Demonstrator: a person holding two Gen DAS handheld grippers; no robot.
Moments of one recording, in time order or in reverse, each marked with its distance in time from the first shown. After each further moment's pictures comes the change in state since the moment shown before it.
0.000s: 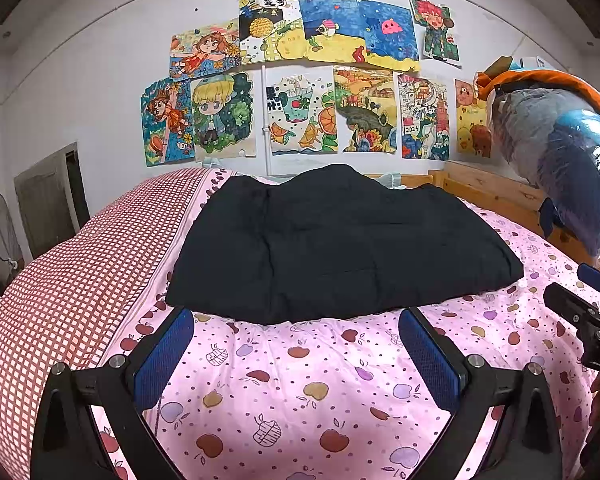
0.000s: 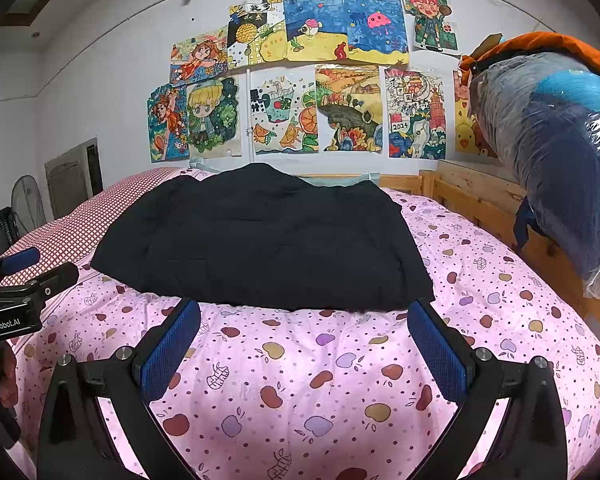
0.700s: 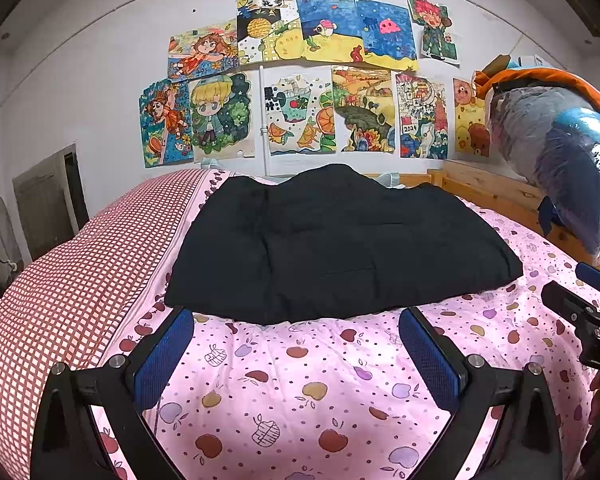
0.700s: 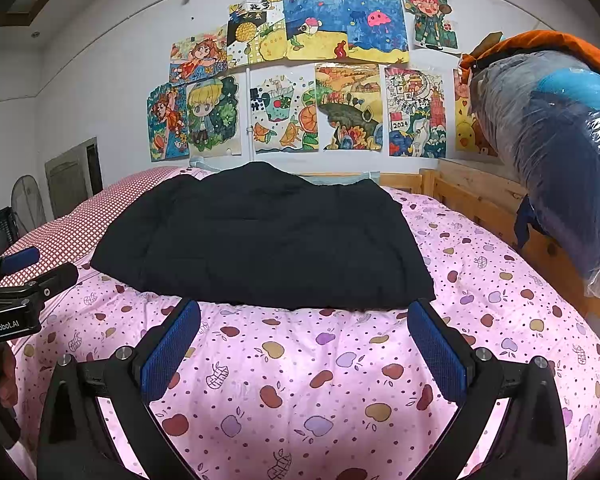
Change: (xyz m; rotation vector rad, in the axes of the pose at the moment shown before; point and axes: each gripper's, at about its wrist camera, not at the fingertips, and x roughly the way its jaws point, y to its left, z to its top) left arm 0.000 -0.001 0.001 0.008 0.000 -0.001; right arm 0.001 -0.001 -0.001 0.001 0.004 0.000
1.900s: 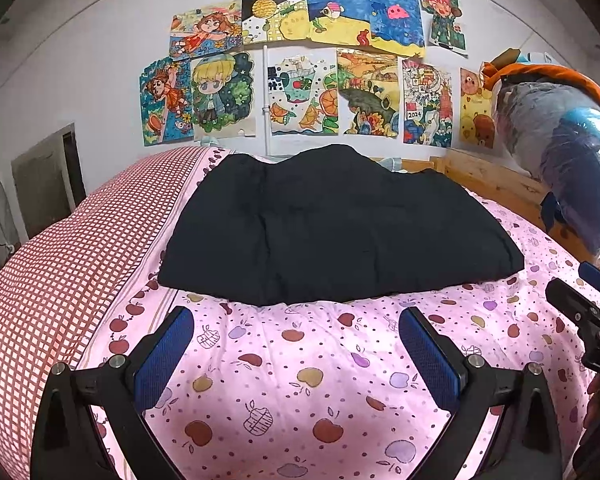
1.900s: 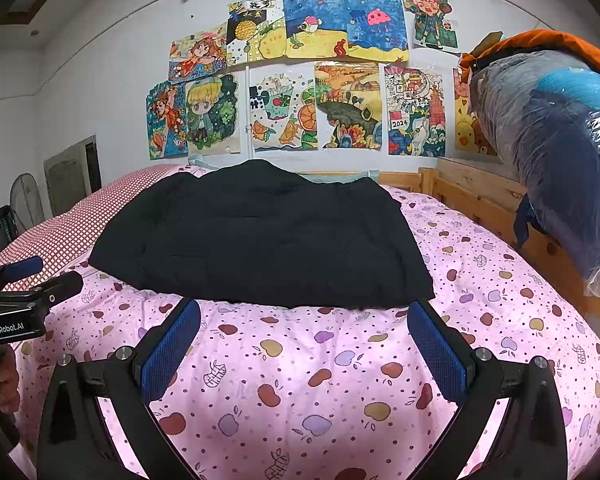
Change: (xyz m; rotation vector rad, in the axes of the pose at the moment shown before) left arm 0.012 0.002 -0.008 -0.029 0.066 -0.011; right arm 0.001 0.000 0.000 -0.001 0.000 -0.001
